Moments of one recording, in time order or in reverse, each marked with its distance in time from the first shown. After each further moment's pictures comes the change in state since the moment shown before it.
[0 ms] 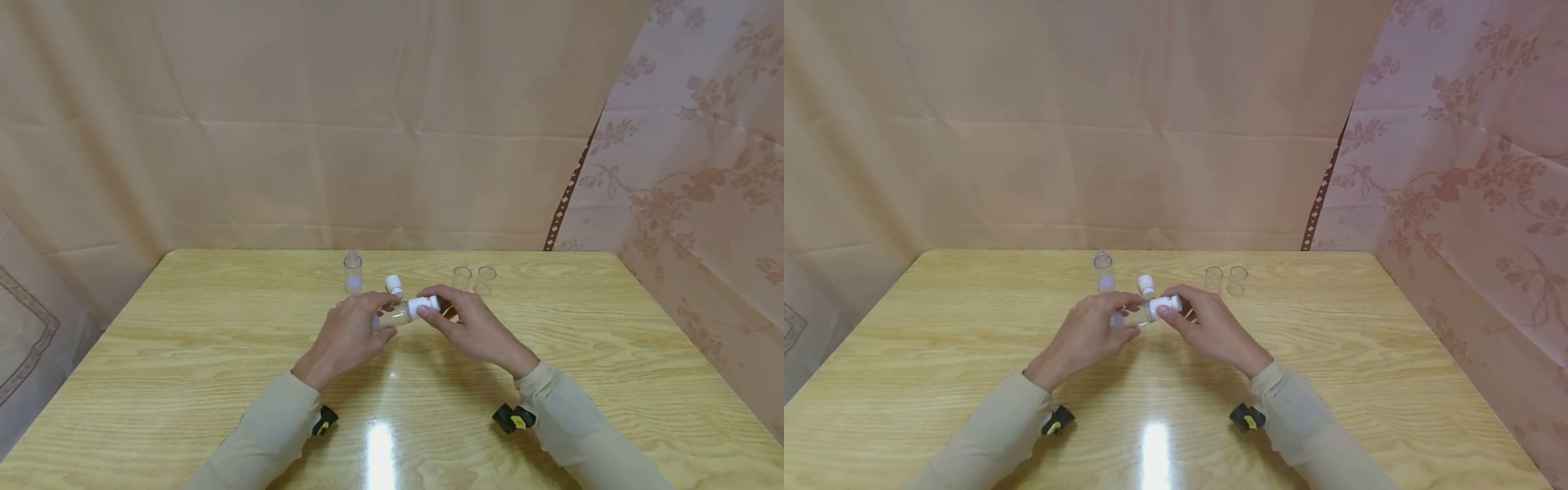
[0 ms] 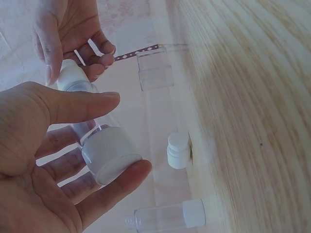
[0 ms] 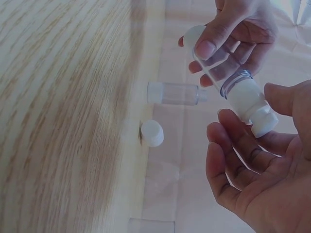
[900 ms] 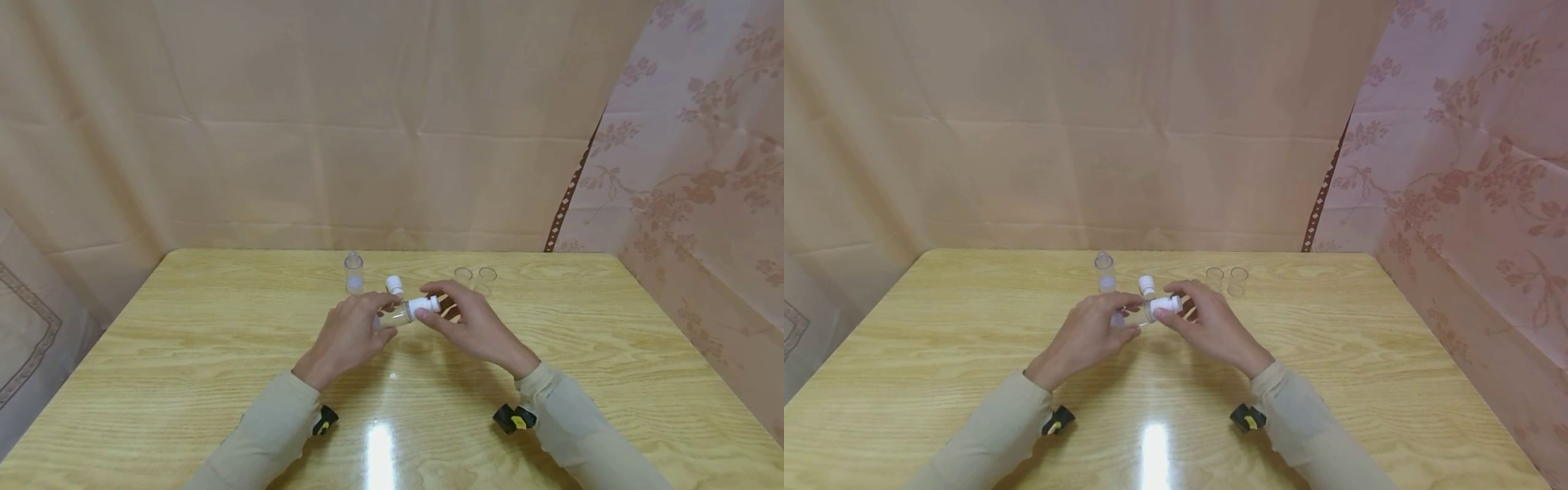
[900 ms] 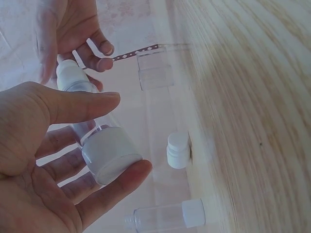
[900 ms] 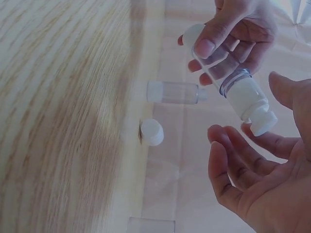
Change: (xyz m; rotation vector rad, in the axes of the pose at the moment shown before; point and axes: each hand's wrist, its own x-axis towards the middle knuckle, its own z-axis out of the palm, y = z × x) left_hand 0.000 0.000 0.000 0.001 0.007 0.004; right_hand 0.000 0.002 0.000 0.017 0.052 -0.023
